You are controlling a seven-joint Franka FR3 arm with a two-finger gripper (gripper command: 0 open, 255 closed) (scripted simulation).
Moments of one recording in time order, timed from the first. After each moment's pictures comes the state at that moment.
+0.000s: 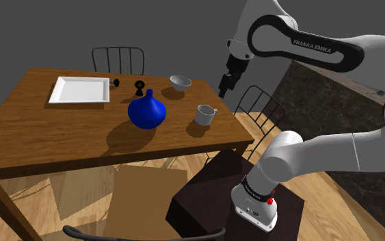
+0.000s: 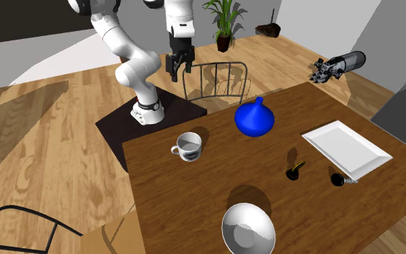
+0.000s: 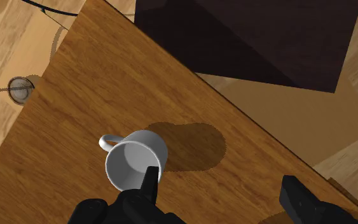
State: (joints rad) arm 0.00 -0.80 -0.02 -2.42 -0.12 1.64 -0.08
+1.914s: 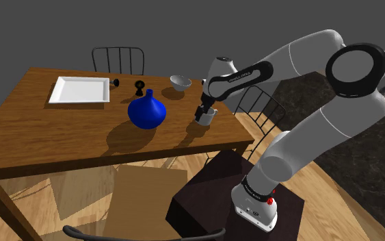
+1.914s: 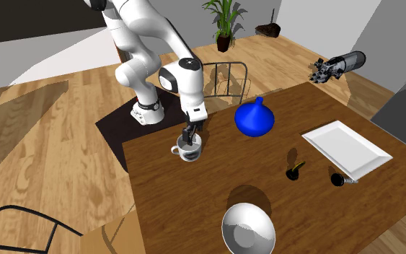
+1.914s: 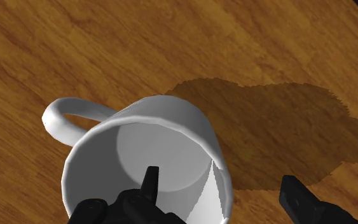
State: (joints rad) arm -0.01 -0.26 -0.23 -2.63 -0.15 2.45 -0.26
